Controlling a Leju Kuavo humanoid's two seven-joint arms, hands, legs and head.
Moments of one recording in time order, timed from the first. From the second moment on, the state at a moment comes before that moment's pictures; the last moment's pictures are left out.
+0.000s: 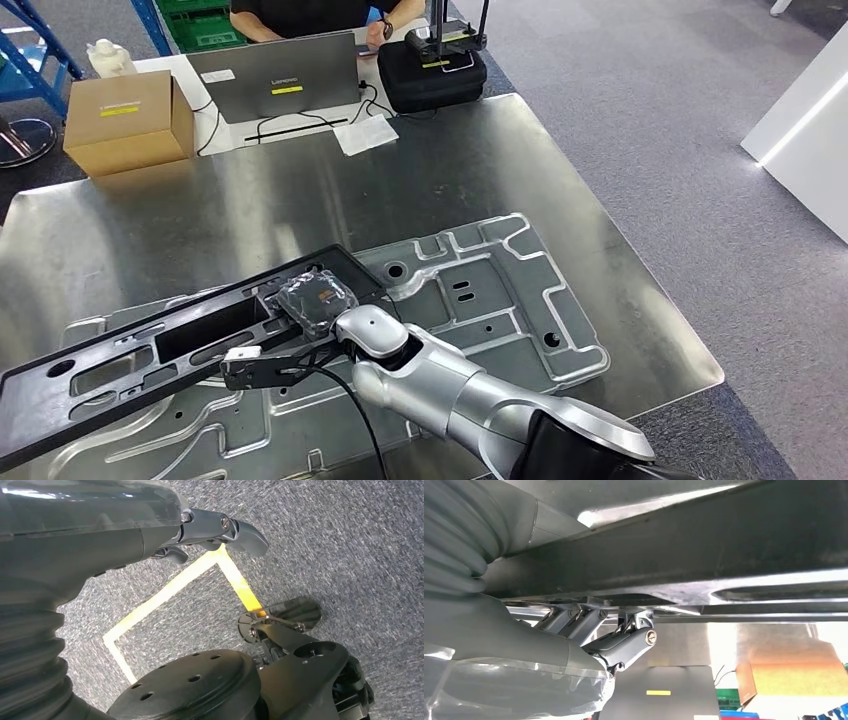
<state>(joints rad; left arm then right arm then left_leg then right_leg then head) -0.10 -0.01 -1.44 -0.14 1.14 0.18 -0.32 -0.82 0.36 1.09 -0.71 0.69 -0.07 0.10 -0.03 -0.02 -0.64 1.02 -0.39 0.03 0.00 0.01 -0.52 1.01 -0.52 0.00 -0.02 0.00</state>
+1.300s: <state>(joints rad) -0.10 -0.03 -1.48 -0.14 1.13 0.04 -0.53 -0.83 0.36 1.10 -0.60 0.70 -0.16 0.09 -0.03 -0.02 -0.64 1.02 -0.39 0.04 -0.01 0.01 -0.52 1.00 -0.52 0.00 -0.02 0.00</state>
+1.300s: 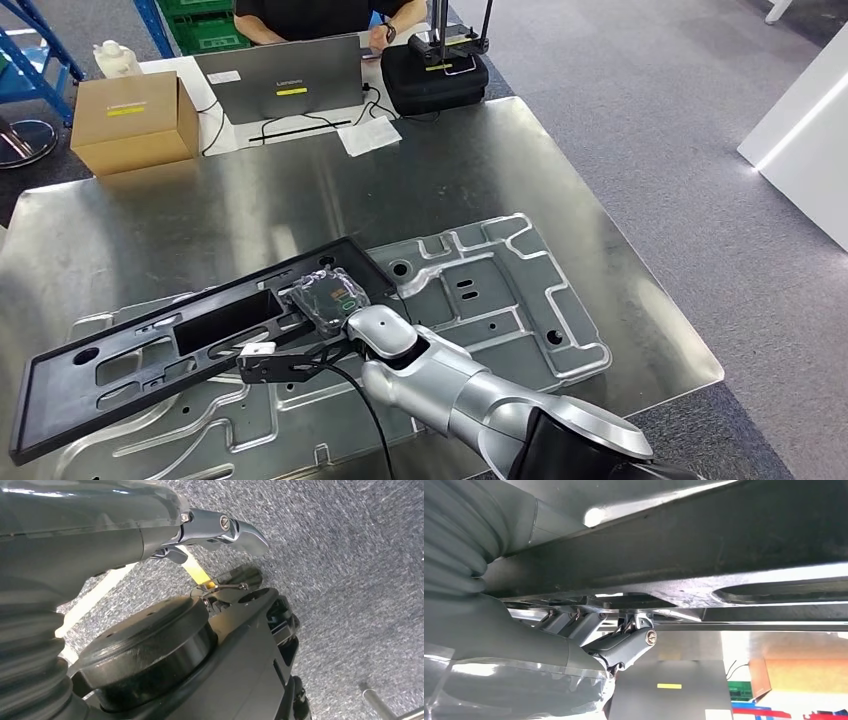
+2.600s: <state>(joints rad) -0.11 -0.04 -1.49 -0.14 1.13 0.04 -0.53 -0.82 0.36 1.06 -0.54 0.71 -0.15 0.08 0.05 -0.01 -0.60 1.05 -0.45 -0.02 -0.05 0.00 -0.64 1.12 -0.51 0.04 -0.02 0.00</state>
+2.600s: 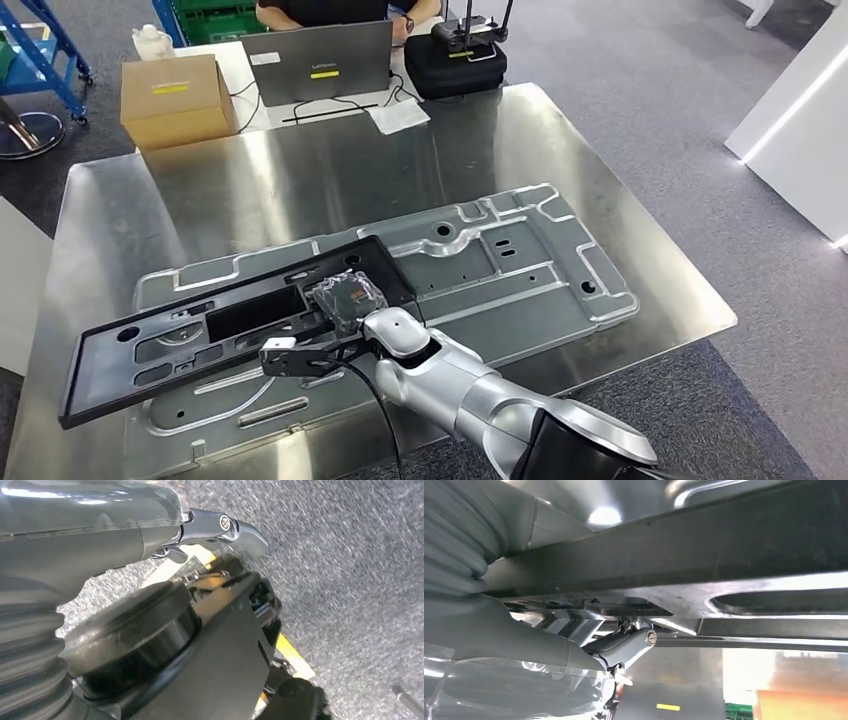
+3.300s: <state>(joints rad) -0.11 -0.04 -1.50 -0.14 1.14 0.08 -0.52 -0.81 0.36 1.04 -0.53 0.72 -0.18 0.06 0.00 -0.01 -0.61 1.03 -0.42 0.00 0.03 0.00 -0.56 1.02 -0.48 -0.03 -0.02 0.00</state>
